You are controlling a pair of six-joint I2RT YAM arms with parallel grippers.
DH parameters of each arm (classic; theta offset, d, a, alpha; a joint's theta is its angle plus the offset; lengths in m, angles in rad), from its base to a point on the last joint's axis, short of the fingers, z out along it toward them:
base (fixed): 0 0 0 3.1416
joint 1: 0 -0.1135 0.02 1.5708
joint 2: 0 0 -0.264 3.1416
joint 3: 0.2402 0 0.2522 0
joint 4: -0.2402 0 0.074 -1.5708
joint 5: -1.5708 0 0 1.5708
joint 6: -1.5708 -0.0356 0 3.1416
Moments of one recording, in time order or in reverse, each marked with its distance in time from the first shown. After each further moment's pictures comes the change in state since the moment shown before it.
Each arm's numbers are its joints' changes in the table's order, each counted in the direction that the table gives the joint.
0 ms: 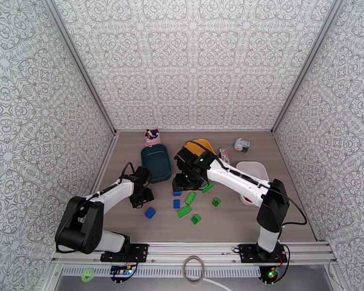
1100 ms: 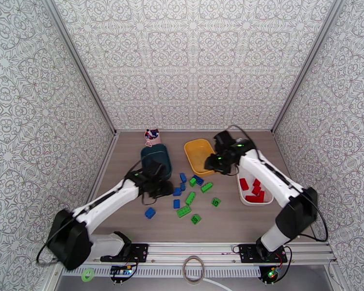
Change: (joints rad) left arm 0.377 -0.016 0.283 0.043 -0.256 0.056; right arm 0.481 -0.270 -0.201 -0.010 -0.046 0.012
